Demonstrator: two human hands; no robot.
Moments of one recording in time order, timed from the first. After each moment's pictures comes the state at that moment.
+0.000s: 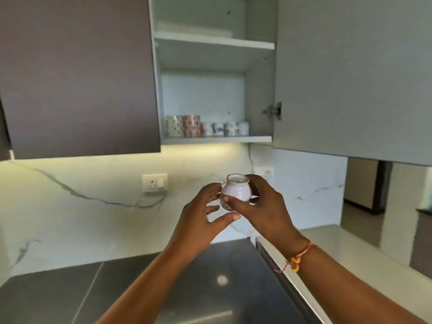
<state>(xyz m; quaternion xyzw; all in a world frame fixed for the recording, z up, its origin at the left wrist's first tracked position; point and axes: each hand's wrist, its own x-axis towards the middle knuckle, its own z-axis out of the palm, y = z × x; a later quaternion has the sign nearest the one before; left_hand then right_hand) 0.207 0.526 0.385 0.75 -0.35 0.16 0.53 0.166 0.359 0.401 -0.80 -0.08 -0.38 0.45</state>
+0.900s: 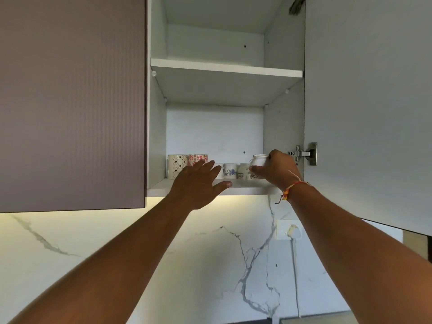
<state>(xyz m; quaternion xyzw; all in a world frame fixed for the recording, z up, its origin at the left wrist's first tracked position) 0.465 0.458 0.548 0.91 -0.25 0.34 0.00 0.453 0.219 0.583 -0.89 0.07 -0.40 0.21</state>
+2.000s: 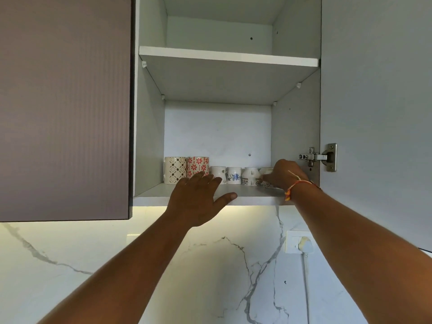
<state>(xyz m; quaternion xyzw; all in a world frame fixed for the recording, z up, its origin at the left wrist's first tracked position) 0.503 0.436 0.528 0.90 -0.22 0.38 0.00 0.519 0.188 0.595 -0.94 0.14 -0.28 0.15</state>
